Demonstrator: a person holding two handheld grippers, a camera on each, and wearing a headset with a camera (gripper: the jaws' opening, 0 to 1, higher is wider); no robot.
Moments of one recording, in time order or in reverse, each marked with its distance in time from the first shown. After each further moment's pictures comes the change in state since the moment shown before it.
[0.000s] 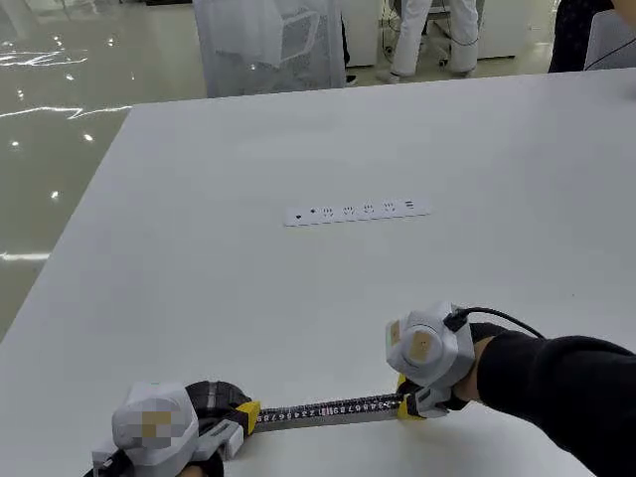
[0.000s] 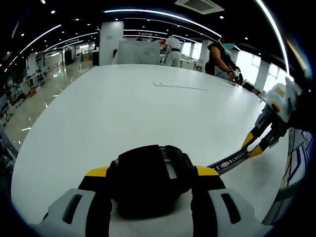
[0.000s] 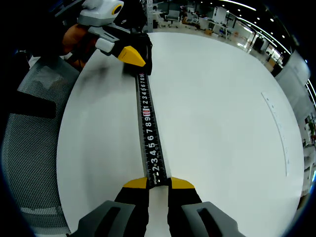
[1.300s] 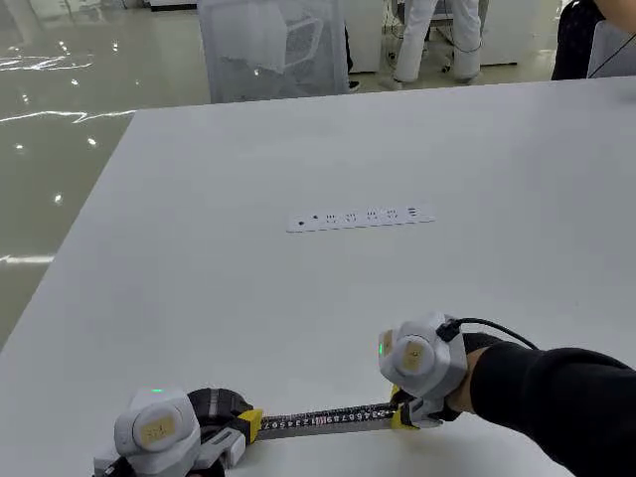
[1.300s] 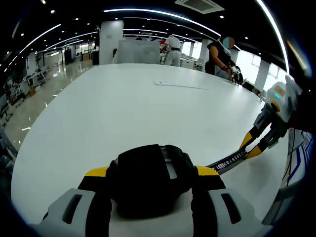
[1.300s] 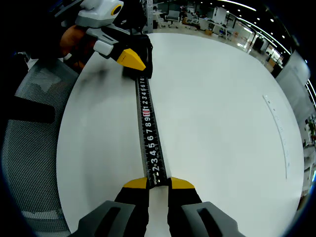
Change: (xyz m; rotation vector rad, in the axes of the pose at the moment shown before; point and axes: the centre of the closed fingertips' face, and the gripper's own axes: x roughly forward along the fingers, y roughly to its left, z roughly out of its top) left arm 0.001 0.001 0.000 0.000 0.006 -0.001; right arm 0.004 0.000 0.011 0.001 -0.004 -0.001
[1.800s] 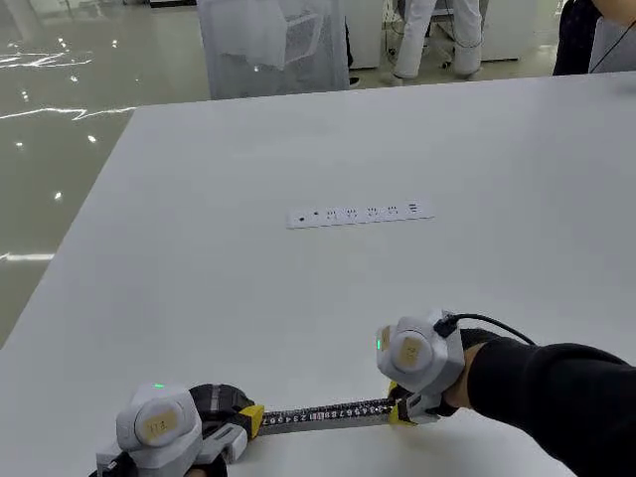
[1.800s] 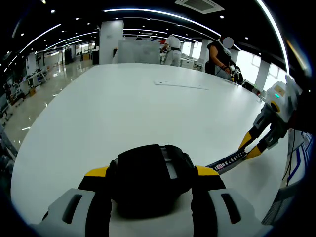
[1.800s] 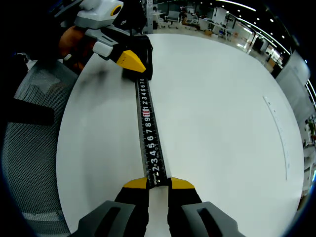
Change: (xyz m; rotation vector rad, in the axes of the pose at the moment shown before) left arm 0.001 0.000 0.000 -0.003 0.001 0.000; right arm 0.002 0.001 0.004 0.002 -0.006 -0.002
